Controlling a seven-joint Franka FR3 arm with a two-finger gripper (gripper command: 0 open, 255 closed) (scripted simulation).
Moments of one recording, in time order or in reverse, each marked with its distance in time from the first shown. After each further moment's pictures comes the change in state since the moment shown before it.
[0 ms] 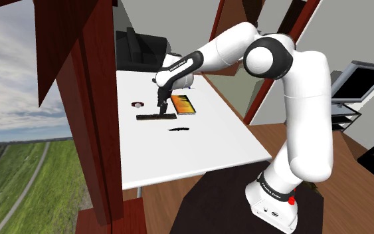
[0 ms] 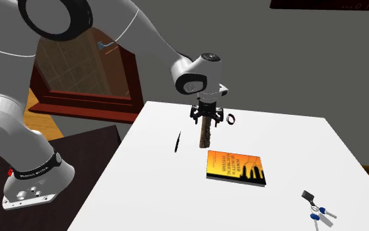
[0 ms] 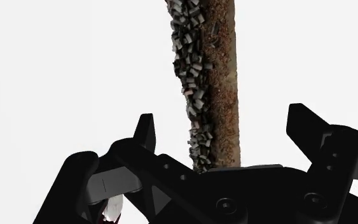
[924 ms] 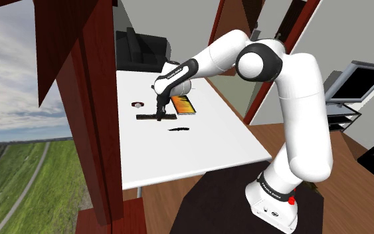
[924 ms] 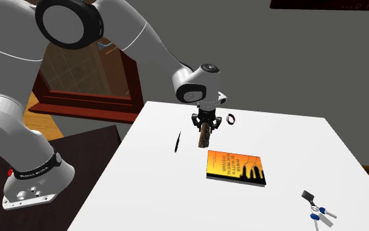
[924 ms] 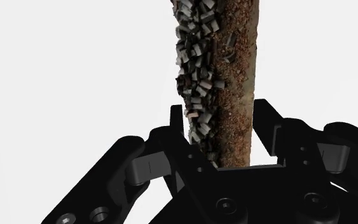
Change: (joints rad) arm -0.012 0.078 0.018 0.016 0.019 0.063 -0.024
